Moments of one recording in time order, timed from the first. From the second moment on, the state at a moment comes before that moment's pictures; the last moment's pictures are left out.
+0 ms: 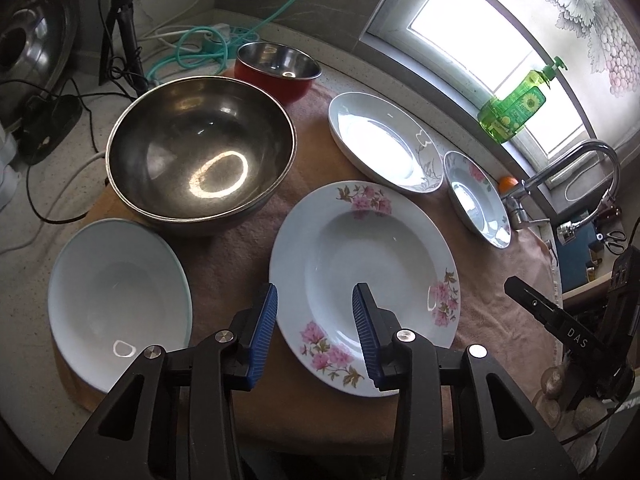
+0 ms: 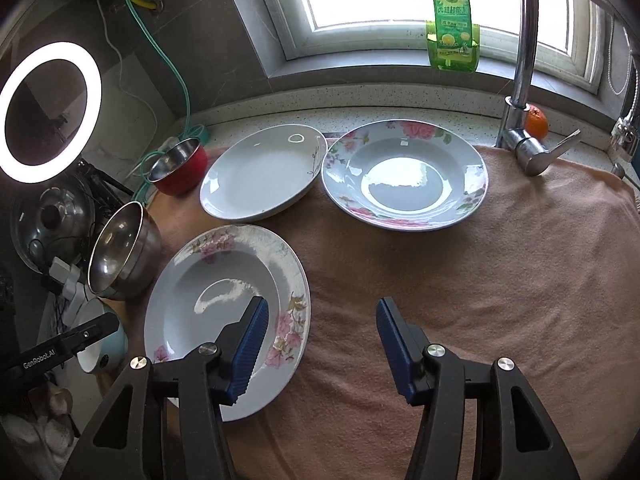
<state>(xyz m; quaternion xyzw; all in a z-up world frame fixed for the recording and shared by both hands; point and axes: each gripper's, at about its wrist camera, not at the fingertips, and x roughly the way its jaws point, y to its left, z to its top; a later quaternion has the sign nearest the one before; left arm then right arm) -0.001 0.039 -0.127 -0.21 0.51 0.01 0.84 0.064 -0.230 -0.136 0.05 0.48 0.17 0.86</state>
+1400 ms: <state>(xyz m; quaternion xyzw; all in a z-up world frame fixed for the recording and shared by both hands) 0.037 0.050 -0.169 -0.22 0.57 0.02 0.80 0.109 -0.222 -0.199 0.13 0.58 0.21 0.78</state>
